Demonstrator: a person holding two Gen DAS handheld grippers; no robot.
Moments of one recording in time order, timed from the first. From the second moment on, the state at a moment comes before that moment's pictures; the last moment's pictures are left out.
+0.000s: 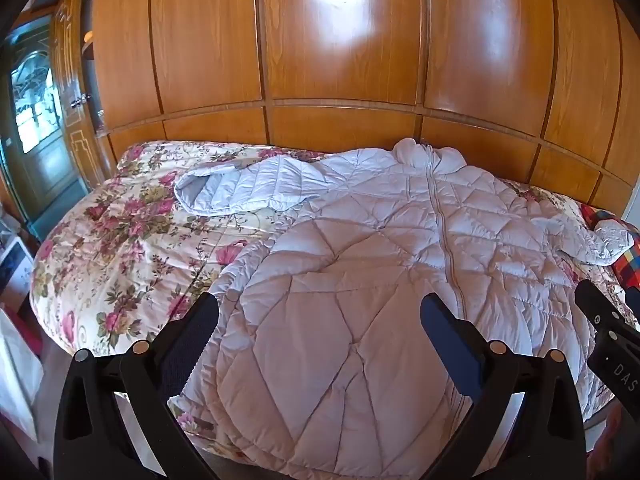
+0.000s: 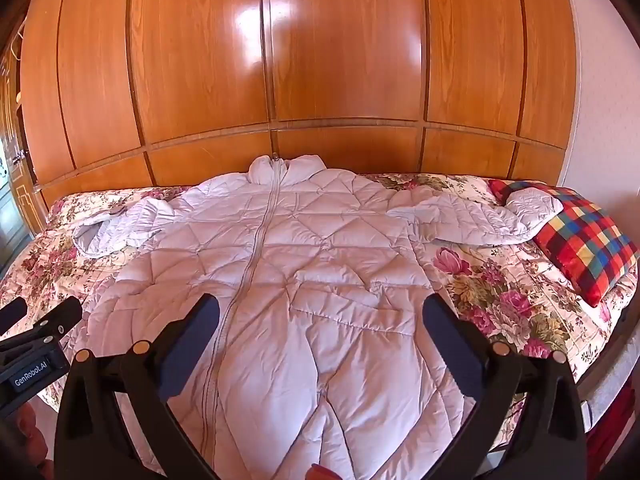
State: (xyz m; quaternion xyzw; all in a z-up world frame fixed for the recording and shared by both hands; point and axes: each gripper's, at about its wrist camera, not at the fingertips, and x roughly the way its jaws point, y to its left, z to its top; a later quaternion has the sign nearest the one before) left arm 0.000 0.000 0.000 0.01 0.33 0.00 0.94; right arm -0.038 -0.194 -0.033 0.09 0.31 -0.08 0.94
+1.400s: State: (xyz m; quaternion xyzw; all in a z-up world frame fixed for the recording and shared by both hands) left arm 0.004 0.001 -0.012 0.01 0.36 -0.01 0.93; right arm -0.037 -0.198 -0.037 0.08 0.31 -0.09 0.94
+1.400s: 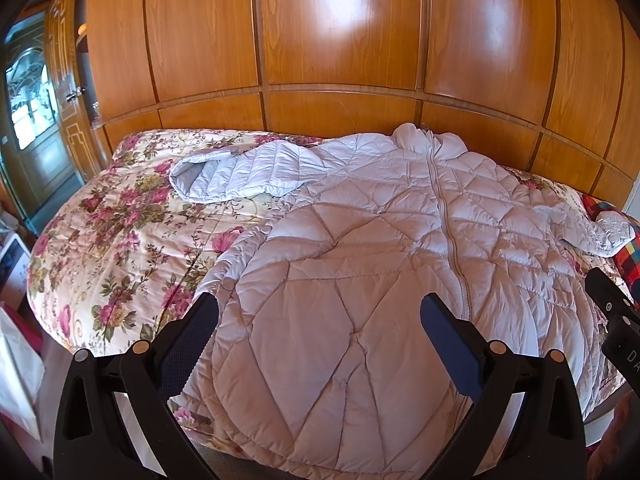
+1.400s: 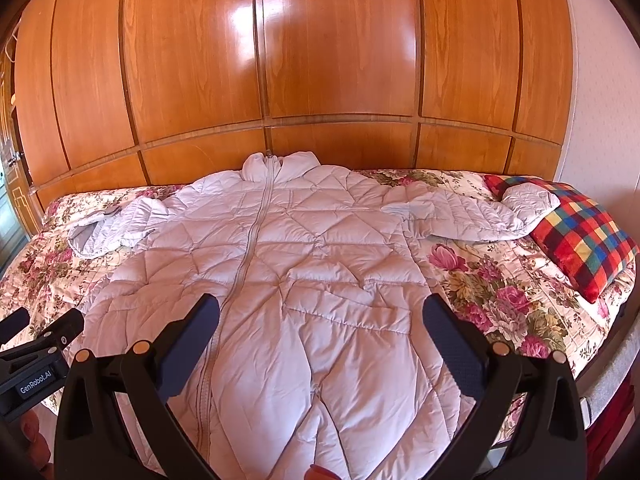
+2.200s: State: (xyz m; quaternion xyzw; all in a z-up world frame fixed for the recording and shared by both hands) left arm 0.005 -0.001 -0.015 0.02 0.36 -0.01 0.93; right arm -0.034 -0.198 -0.040 0.08 0.32 -0.09 0.94
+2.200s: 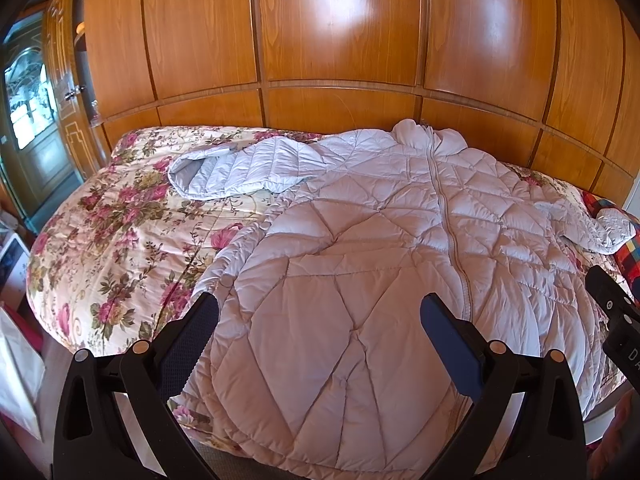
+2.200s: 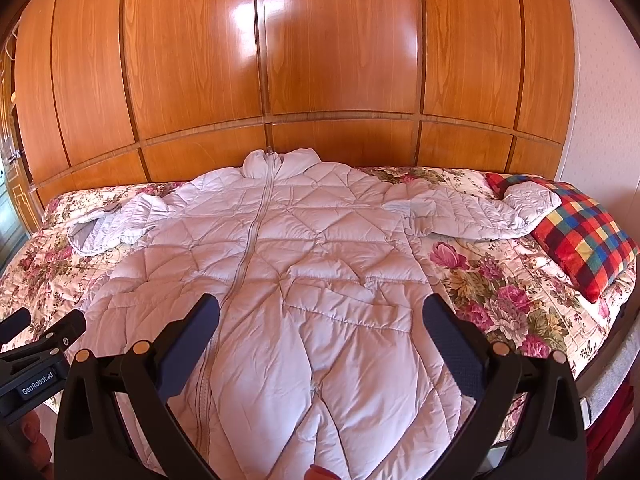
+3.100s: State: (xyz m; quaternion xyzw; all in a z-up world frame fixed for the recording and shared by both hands) left arm 0.012 0.001 -0.020 0.01 0.38 0.00 0.92; right arm -0.030 -0.197 -0.044 0.09 0.33 -0.08 0.94
